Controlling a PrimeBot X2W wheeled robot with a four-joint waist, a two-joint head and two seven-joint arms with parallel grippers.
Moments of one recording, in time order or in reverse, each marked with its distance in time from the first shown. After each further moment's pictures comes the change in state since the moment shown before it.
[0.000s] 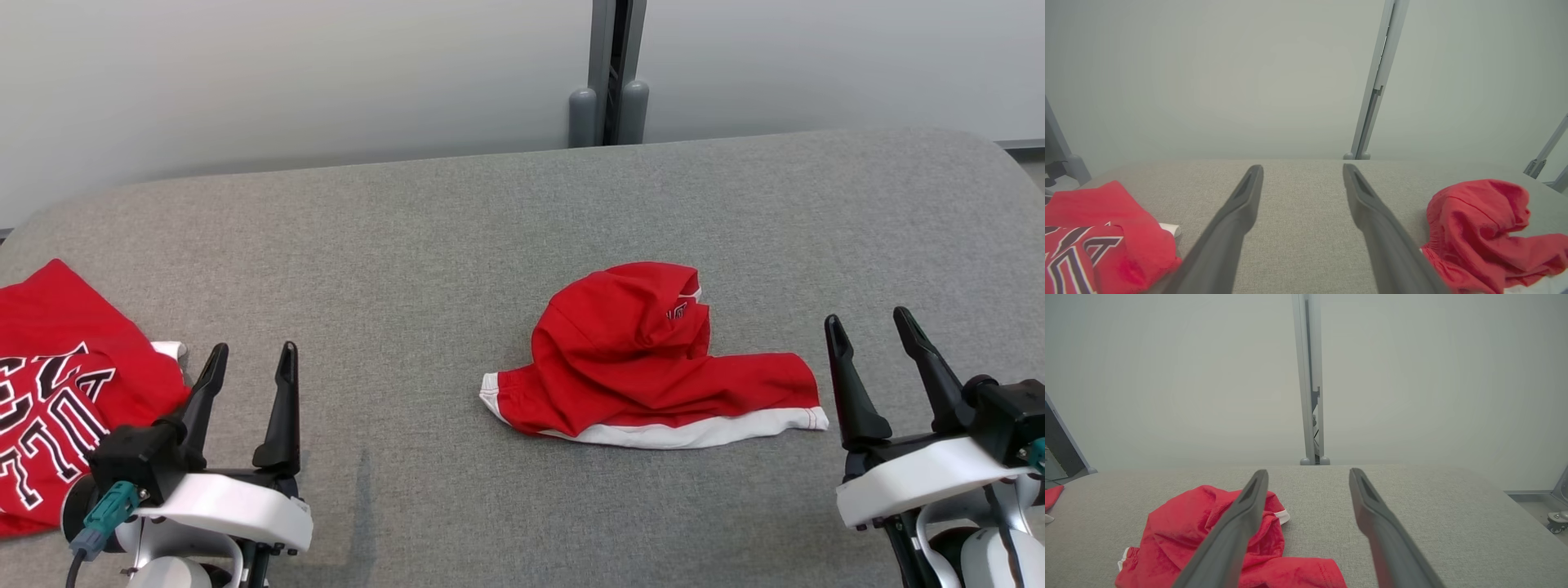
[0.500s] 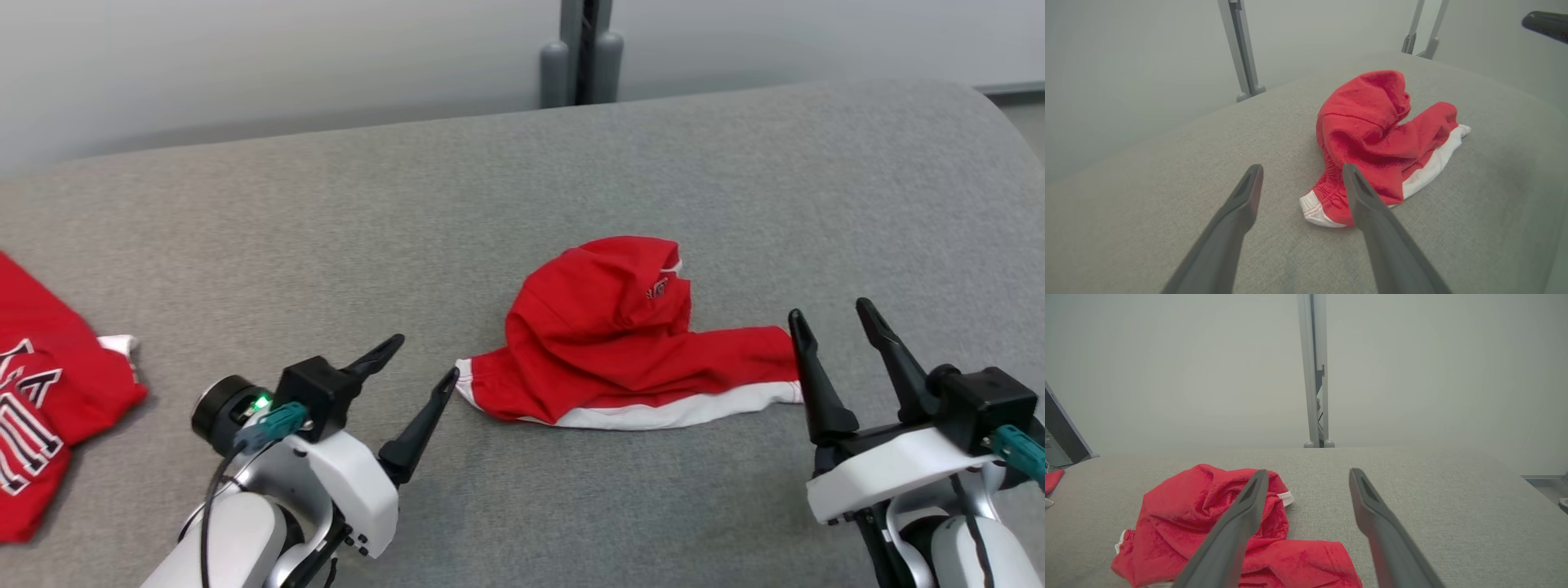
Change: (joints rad) left arm -0.200 0.043 -0.246 0.051 0.067 -0.226 0.215; right arm -0.025 0.005 0.046 0.004 0.004 0.000 0.007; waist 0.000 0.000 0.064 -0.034
